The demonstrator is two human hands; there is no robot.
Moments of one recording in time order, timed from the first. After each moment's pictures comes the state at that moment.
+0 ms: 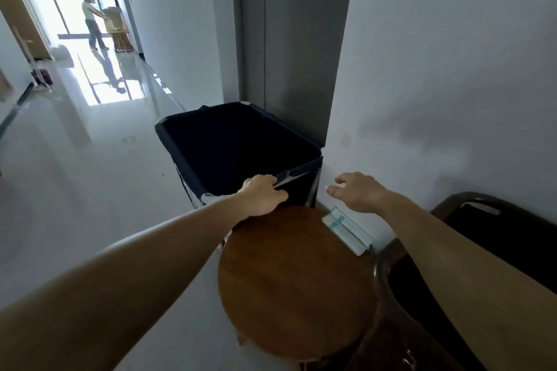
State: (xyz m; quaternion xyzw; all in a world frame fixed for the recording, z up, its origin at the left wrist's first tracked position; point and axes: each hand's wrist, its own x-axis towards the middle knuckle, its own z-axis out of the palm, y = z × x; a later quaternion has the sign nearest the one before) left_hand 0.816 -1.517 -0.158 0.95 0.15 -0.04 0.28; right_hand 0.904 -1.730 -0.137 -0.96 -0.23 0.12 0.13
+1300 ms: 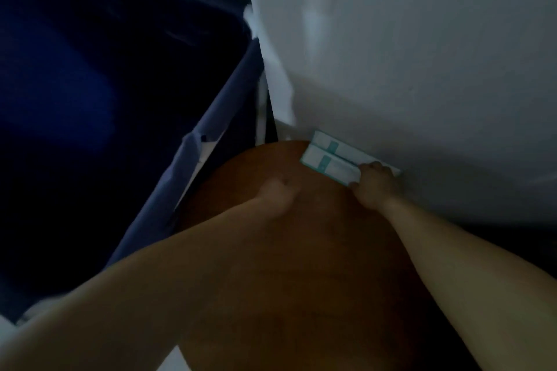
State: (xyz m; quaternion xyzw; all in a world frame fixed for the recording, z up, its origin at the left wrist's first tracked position) left_hand 1.195 -1.511 -0.512 0.85 0.15 -0.36 0.35; right_hand 1.209 -1.733 -0.562 -0.95 0.08 0.29 0.12
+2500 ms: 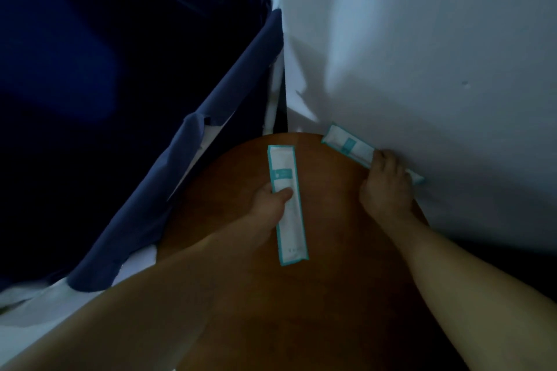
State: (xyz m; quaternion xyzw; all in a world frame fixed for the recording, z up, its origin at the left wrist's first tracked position) left_hand 1.171 -1.496 -0.564 0.66 0.37 -0.24 0.61; right_hand 1.208 -1.714 -0.600 -0.99 0.05 0.08 0.04
